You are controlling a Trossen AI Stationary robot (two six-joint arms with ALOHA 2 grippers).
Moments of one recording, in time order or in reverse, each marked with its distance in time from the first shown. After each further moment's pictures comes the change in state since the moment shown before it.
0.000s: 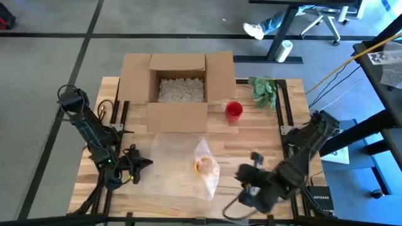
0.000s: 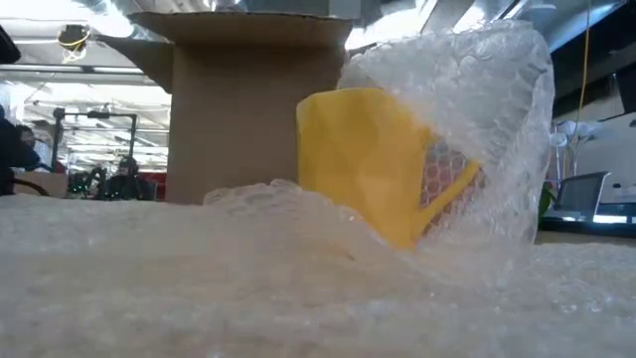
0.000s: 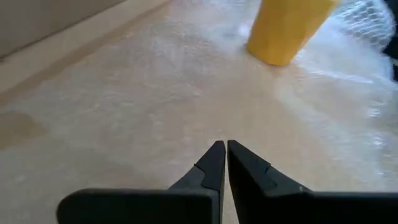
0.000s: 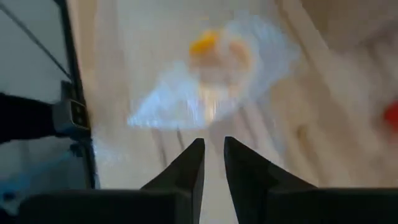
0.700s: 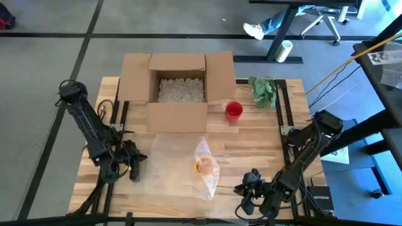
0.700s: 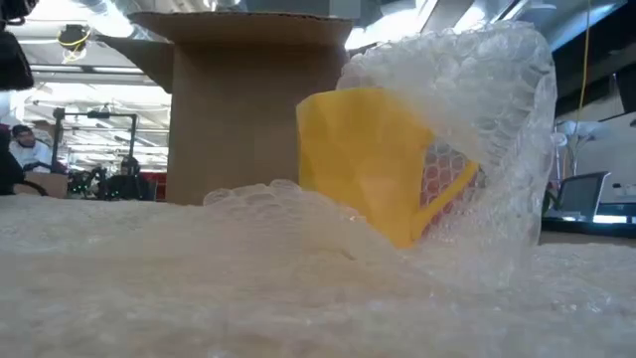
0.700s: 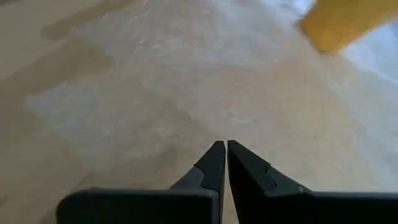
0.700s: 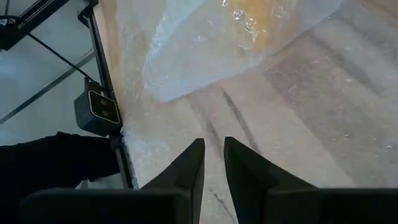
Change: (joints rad) left arm 0.039 -0.194 0.000 -0.299 0.209 -0.320; right arm 0.095 -0.014 -0.510 0.770 0.082 0.138
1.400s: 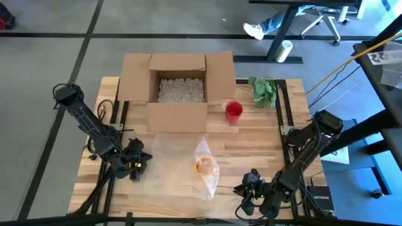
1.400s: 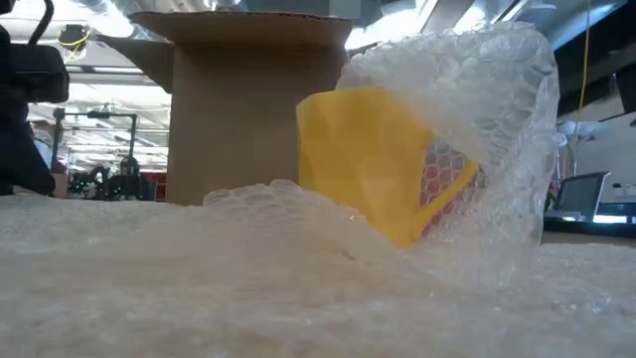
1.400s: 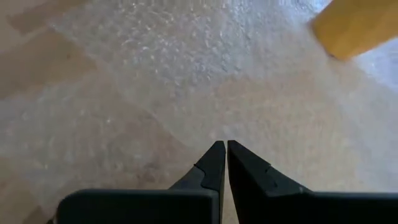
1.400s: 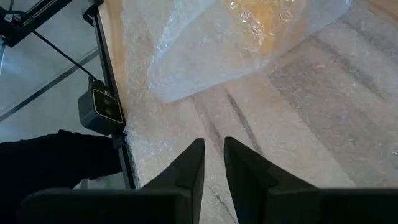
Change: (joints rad) left arm 0.203 0.000 0.000 0.160 0.144 0.210; right arm 0.002 0.000 0.000 0.013 0.000 -0.022
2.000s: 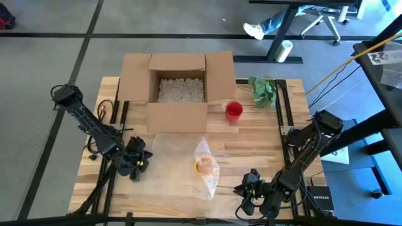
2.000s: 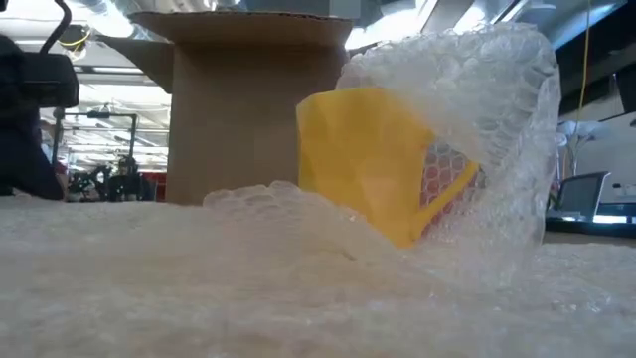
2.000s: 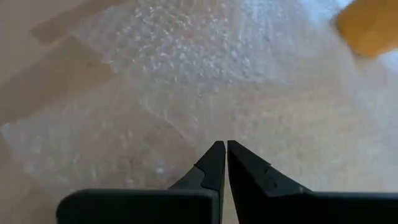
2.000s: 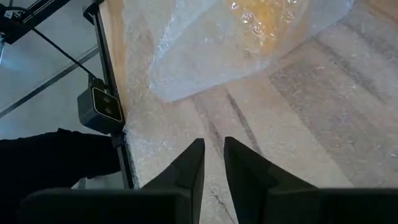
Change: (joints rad) left arm 0.059 0.000 0.000 -0.023 0.018 0.026; right arm 0.000 0.000 0.000 0.000 0.000 -0.008
